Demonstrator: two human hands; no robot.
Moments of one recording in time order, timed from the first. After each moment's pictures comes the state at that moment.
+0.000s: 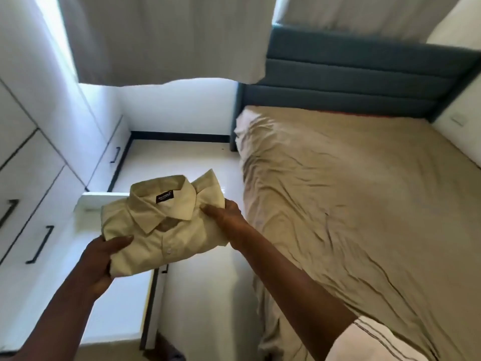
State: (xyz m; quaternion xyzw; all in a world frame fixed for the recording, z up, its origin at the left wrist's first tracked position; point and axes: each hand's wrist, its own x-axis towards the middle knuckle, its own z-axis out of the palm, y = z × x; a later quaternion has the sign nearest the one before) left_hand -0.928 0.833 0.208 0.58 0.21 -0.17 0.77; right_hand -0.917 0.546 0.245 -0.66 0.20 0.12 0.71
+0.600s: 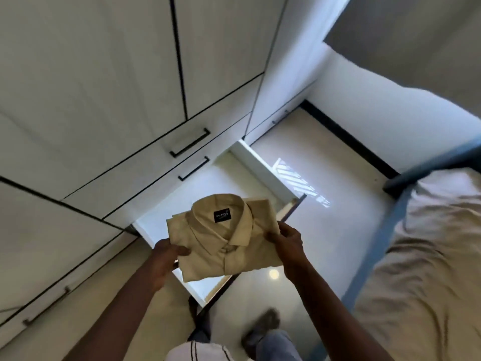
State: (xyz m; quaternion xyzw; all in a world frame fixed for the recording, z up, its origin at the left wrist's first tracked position) left_hand -0.914 1.070 0.066 0.44 0.53 -0.09 0.72; right_hand -0.742 0.835 0.117 -0.80 0.09 0.32 0.51
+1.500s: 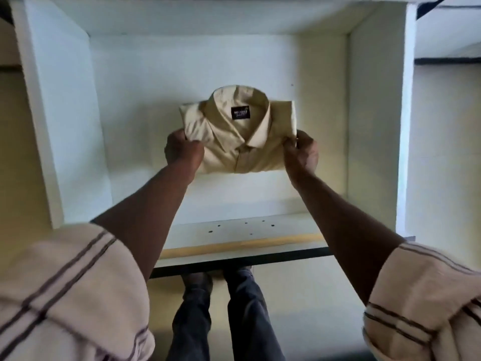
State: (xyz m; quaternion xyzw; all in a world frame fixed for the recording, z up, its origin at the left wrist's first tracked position) left_hand -0.704 1.037 -0.441 0.39 0.79 0.08 0.47; right_hand -0.469 0.957 -0.447 -0.86 -0.26 0.36 0.26
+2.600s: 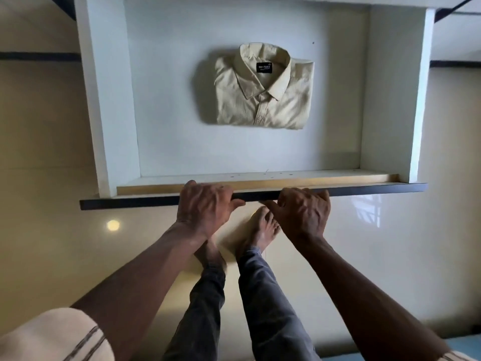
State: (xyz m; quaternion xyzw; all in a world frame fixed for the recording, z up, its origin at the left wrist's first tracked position) left_hand -0.778 0.919 -0.368 0.86 0.47 -0.09 0.17; right_hand -0.571 0.851 -0.353 -0.81 -0.56 0.17 -0.10
